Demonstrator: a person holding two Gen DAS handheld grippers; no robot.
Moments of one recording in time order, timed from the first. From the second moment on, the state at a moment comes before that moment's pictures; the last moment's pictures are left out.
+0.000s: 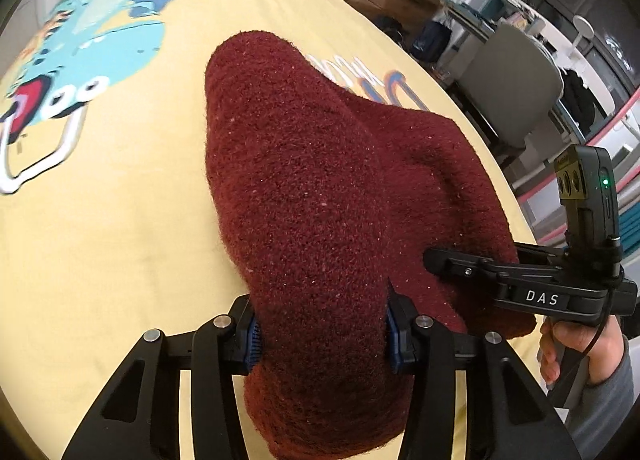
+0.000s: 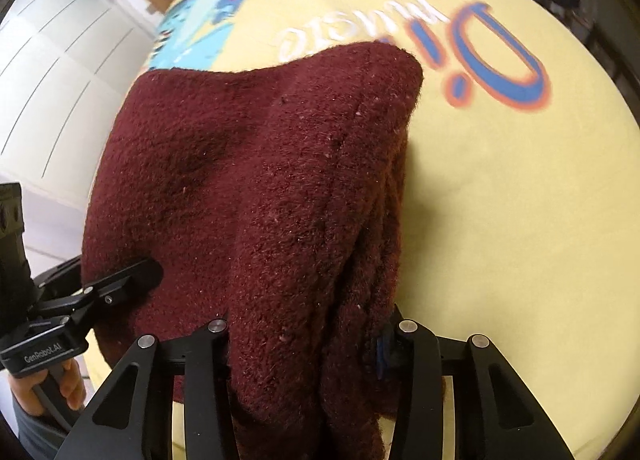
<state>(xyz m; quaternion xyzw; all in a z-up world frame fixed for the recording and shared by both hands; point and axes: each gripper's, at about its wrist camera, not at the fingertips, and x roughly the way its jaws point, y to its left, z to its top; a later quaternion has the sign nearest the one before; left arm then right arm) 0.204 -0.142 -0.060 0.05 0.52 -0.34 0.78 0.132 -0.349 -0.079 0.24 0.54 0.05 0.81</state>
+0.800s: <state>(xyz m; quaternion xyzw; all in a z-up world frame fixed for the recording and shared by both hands) 0.207 -0.030 -0.120 0.01 0.57 -0.24 0.78 0.211 -0.217 -0.129 0.16 0.59 0.04 0.79</state>
